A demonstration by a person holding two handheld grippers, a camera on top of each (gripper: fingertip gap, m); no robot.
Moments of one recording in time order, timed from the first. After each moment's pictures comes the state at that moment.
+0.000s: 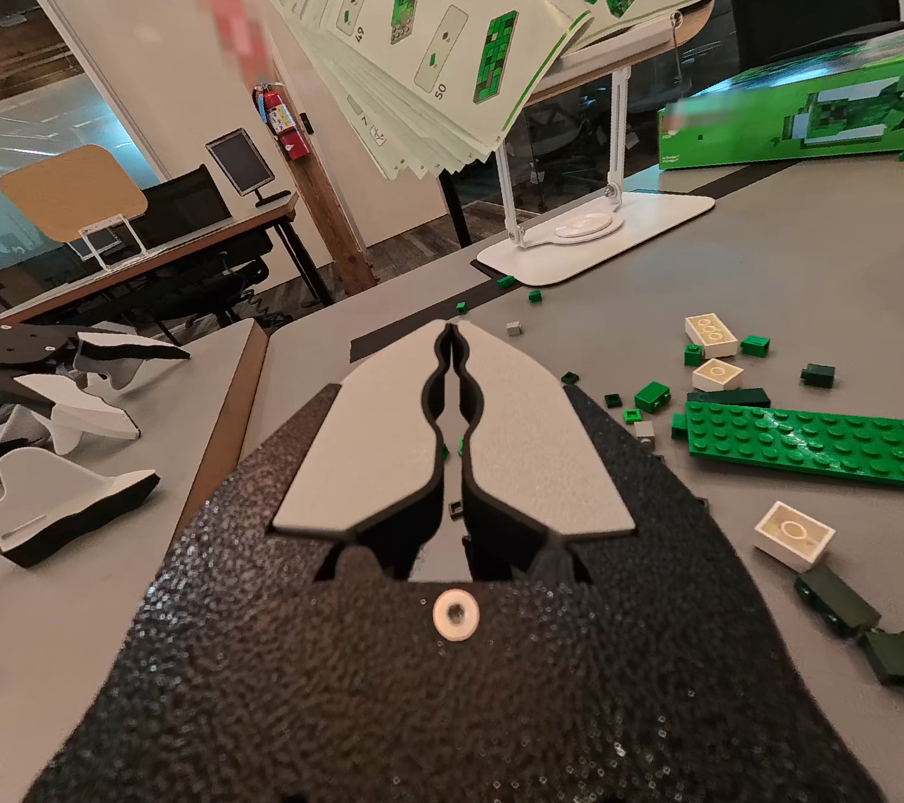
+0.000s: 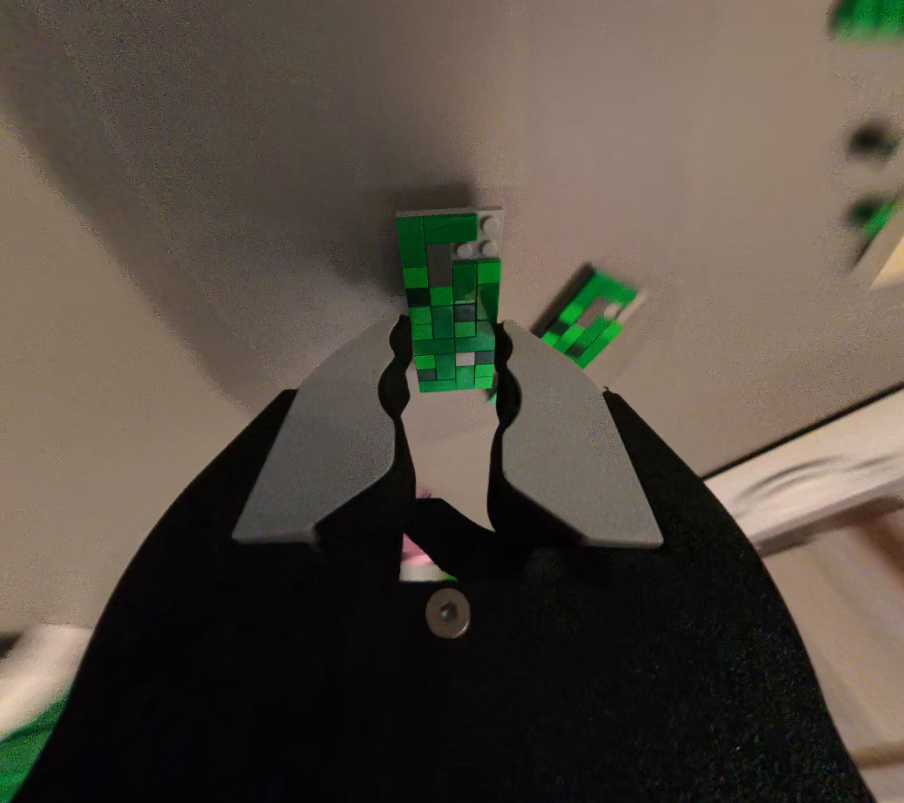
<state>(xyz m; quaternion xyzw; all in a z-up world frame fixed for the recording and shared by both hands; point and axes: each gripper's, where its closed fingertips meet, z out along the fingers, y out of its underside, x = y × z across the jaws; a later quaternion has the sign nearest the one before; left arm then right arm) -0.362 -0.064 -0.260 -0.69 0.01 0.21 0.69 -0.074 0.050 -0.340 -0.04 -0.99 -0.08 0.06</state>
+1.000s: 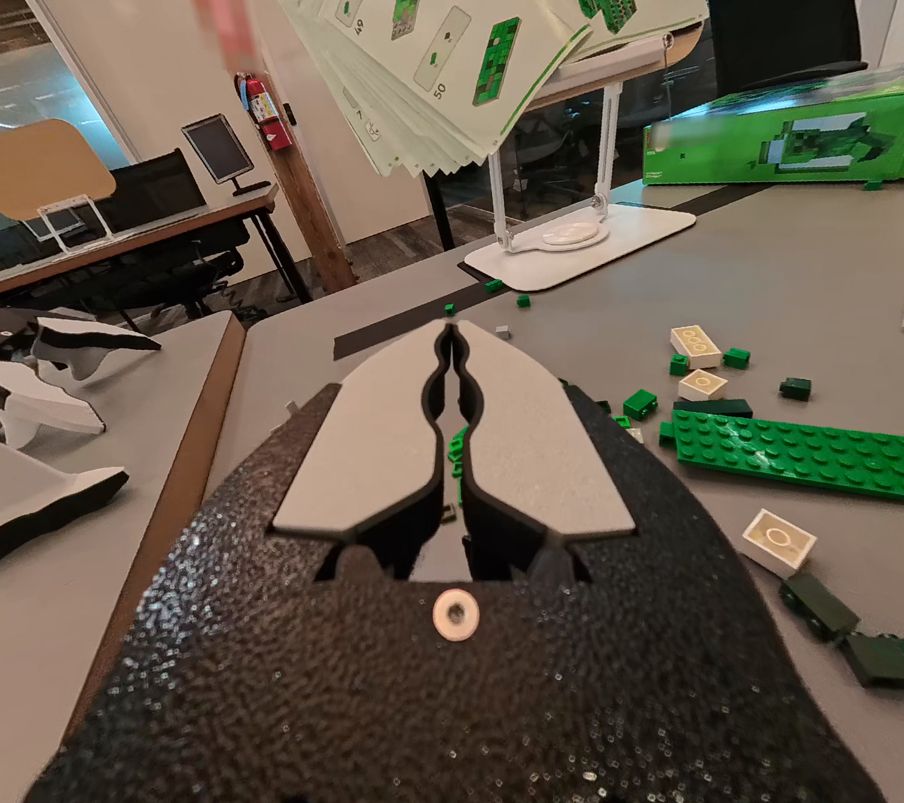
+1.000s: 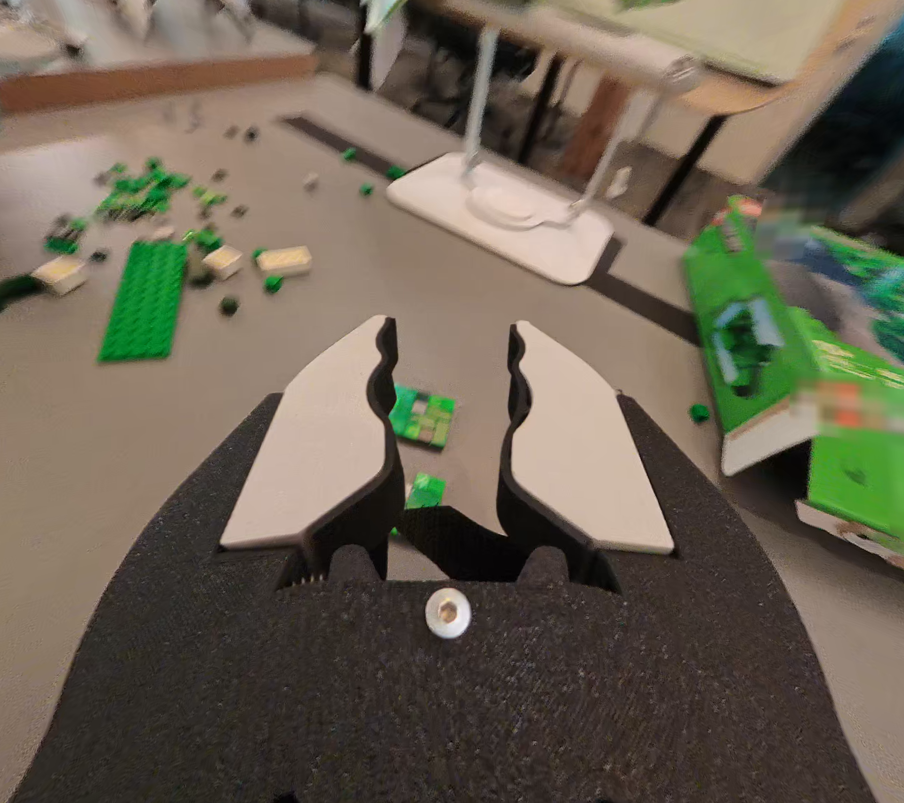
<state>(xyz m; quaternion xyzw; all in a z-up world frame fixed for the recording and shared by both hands) -0.364 -0.065 -0.260 -0.70 0.00 0.18 0.69 -0.096 0.087 -0.260 -0.62 -0.50 0.26 0.55</state>
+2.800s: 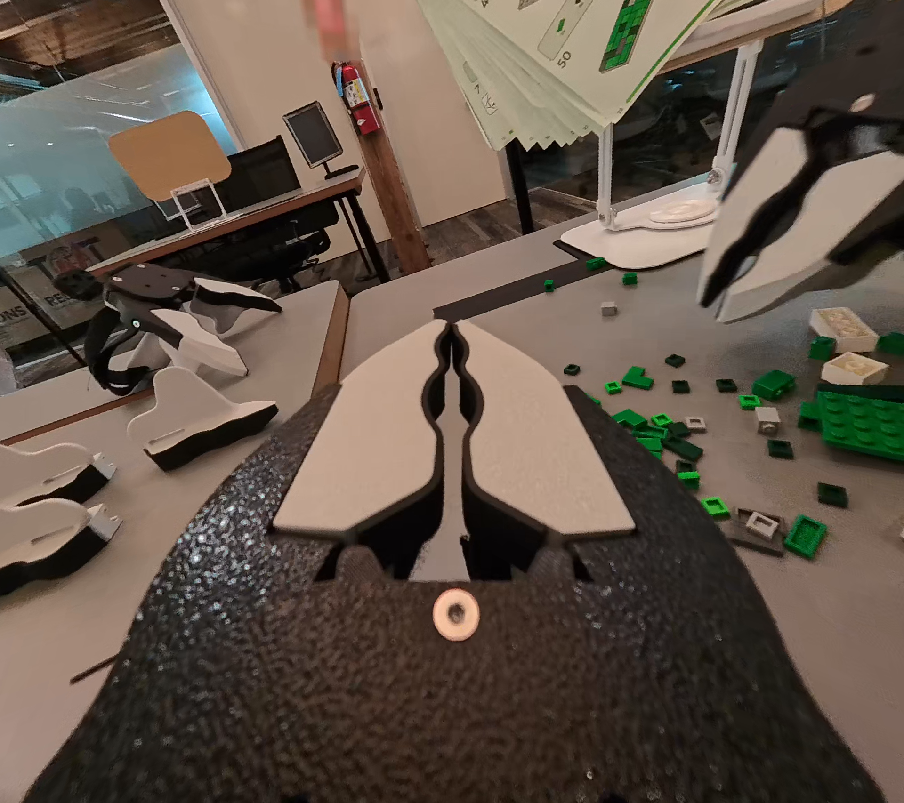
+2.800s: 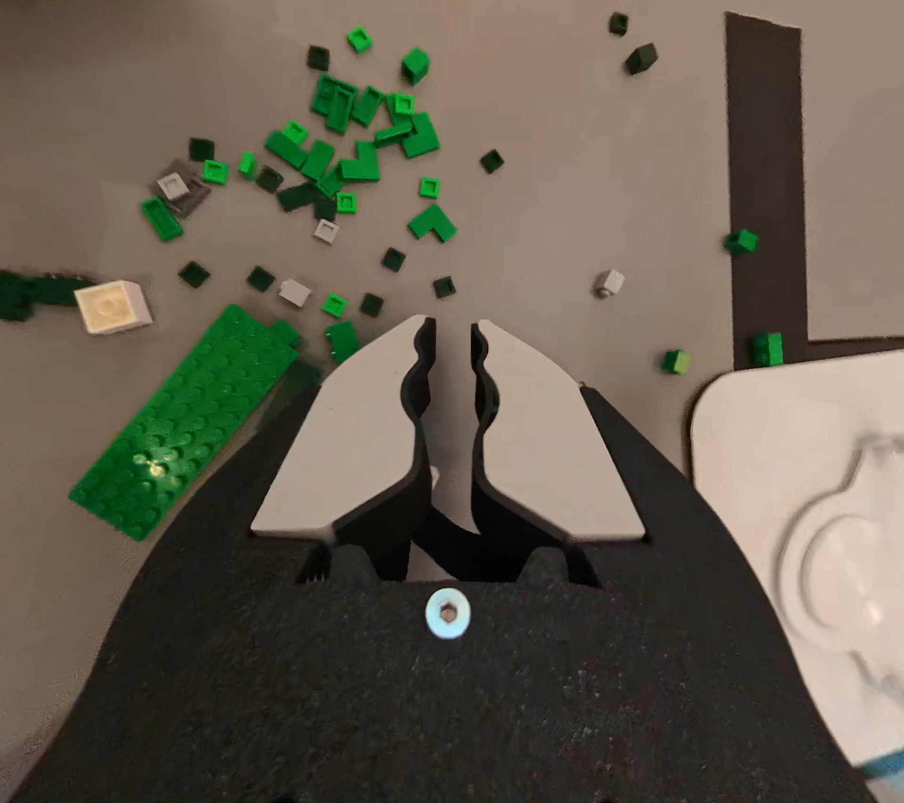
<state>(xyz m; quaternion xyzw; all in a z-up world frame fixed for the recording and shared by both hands) -0.411 -0.102 -0.255 -0.69 -0.05 0.26 0.68 -0.316 0.014 -0.331 -0.43 -0.85 0.20 0.21</state>
